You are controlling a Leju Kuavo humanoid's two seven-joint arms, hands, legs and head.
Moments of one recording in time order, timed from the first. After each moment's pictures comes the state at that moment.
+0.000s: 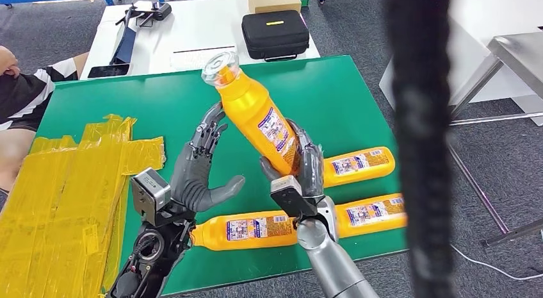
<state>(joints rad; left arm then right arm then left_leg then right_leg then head) -0.27 -0.12 -0.54 -1.53 -0.06 0.01 -0.41 -0.25 0.19 0.35 -1.21 0.49 -0.65 -0.55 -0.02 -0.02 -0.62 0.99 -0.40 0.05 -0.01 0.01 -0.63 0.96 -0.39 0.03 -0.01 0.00</state>
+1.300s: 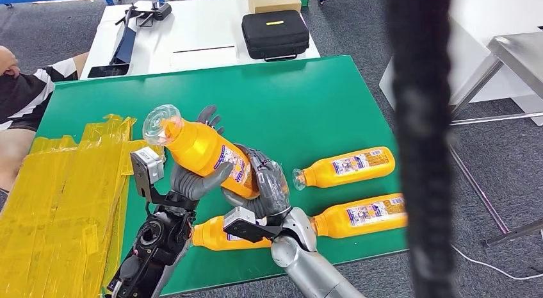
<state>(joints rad) -0.32 -0.14 -0.49 -1.34 0.15 -0.02 -0.40 -0.30 0.20 0.59 -1.03 0.58 -0.68 -0.54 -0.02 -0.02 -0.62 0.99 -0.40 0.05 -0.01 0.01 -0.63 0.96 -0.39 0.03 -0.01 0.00</state>
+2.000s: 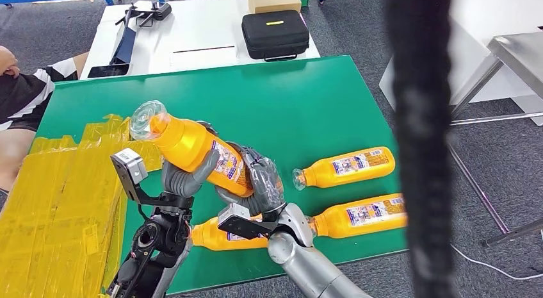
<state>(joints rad) -0.29 -0.16 -0.46 -1.38 0.25 0.07 -0.44 -0.33 0.20 0.63 -1.01 0.56 -0.66 -0.53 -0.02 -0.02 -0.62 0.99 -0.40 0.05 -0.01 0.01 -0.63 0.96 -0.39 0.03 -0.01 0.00</state>
